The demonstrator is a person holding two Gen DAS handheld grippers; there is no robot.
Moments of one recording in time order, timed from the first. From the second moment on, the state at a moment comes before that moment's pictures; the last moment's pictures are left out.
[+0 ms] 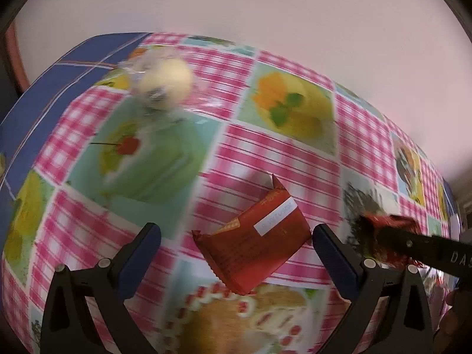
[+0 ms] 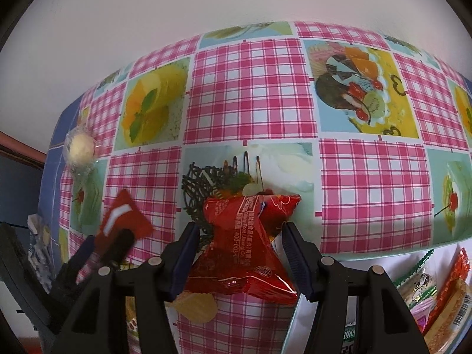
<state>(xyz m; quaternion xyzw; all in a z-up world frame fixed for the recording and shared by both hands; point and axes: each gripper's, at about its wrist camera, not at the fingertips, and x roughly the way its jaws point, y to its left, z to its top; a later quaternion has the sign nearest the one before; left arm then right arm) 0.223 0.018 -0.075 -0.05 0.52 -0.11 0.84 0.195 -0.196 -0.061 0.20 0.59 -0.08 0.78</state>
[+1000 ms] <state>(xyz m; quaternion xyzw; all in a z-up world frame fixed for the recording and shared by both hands) 0.224 0.027 -0.072 -0.06 0.51 -0.12 0.85 0.203 -0.157 -0.074 0.14 0.59 -0.08 0.79</state>
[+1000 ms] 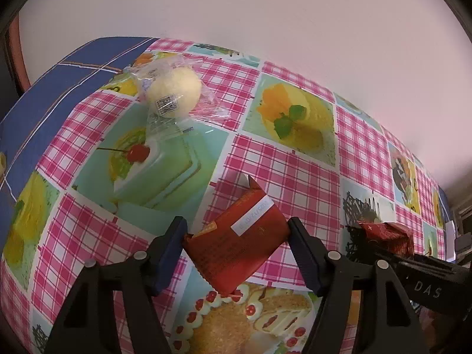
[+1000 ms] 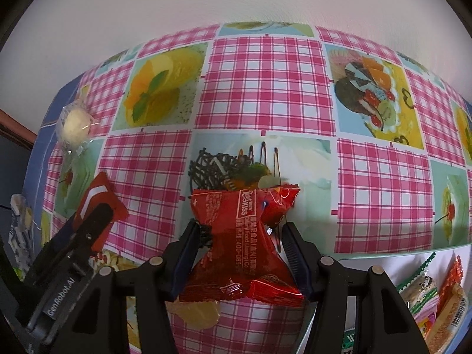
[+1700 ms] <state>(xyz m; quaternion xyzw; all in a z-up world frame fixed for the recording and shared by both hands) 0.206 0.014 -0.047 -0.07 0.54 -0.11 0.83 0.137 -0.155 -0.031 0.15 0.54 -0.08 0.82</state>
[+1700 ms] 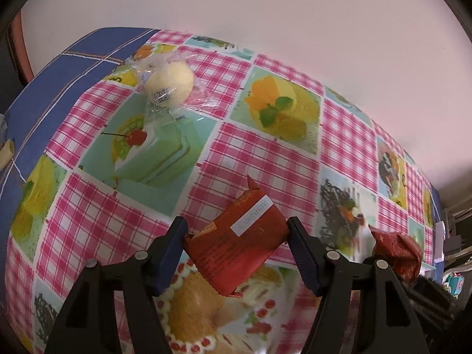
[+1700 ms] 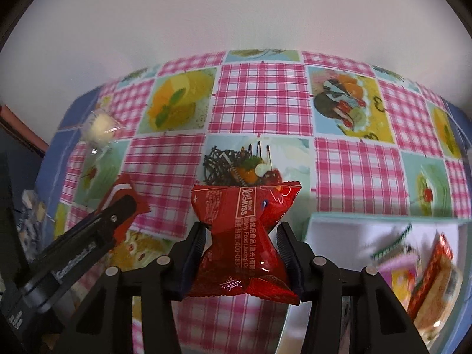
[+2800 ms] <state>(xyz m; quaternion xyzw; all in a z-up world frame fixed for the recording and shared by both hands) 0.109 -0.032 0.044 -0.04 0.52 -0.15 0.84 0.006 -0.182 0.028 0.21 0.49 -0.16 0.83</state>
